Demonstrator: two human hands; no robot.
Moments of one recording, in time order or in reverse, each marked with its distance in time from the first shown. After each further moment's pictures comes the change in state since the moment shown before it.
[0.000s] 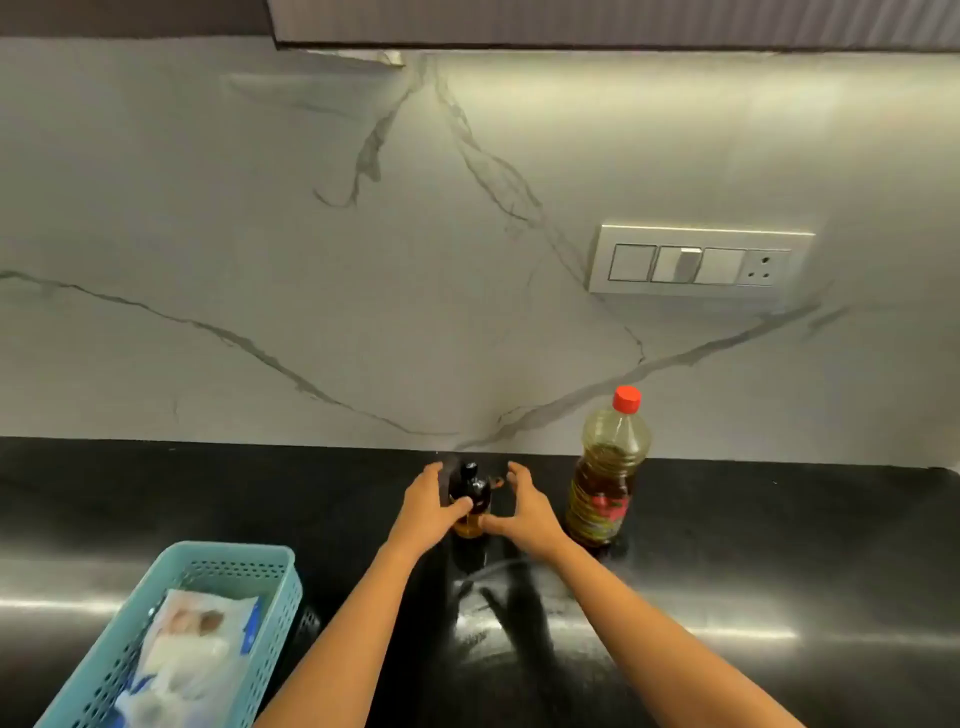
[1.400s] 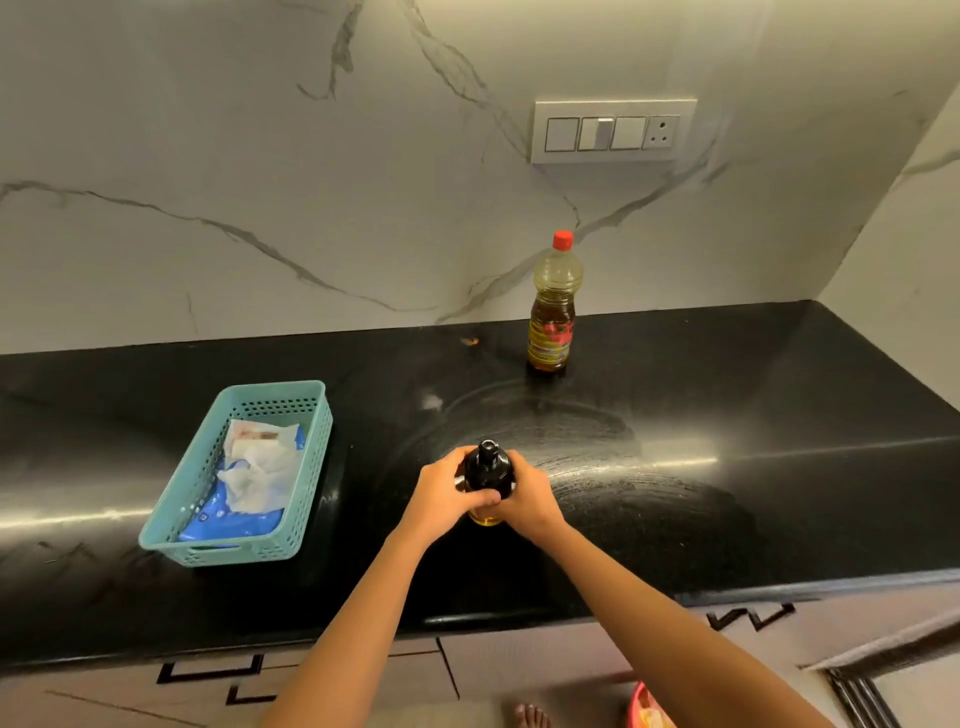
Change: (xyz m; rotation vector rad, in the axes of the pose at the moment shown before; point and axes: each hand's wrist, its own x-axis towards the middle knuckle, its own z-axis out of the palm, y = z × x) left_hand -0.262 -0.021 0.027 -0.070 -0.207 0.117; right_hand -0.254 0.036 0.090 0.020 0.175 0.017
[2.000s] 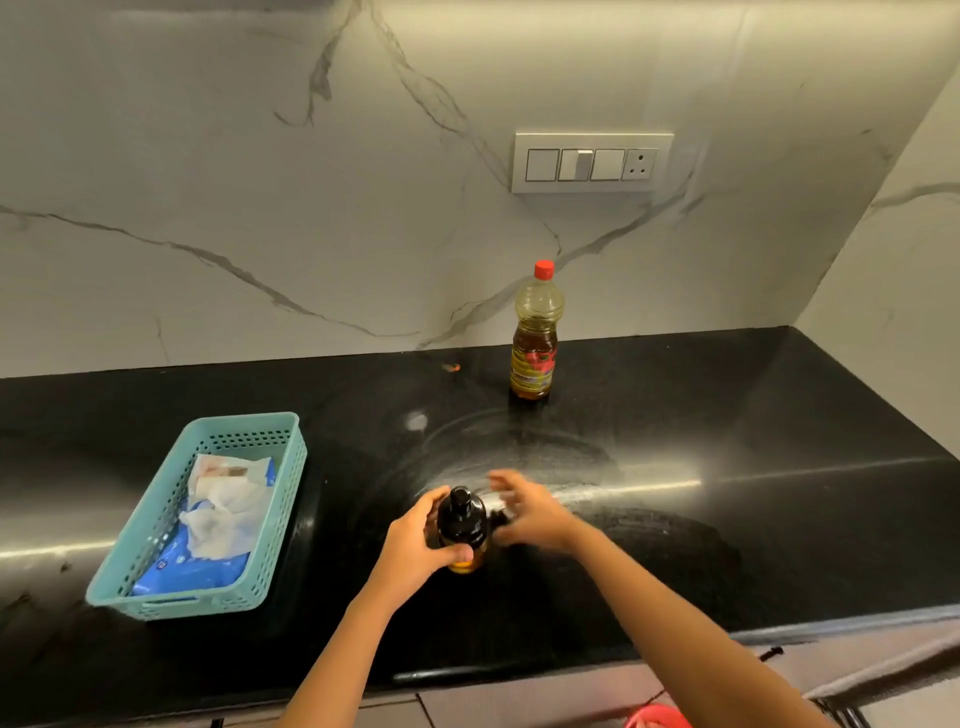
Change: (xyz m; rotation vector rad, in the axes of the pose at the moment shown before) left_hand 0.003 -0.026 0.004 -0.146 -0.044 -0.006; right_hand 0.037 0.017 -0.049 -0.034 -0.347 0.028
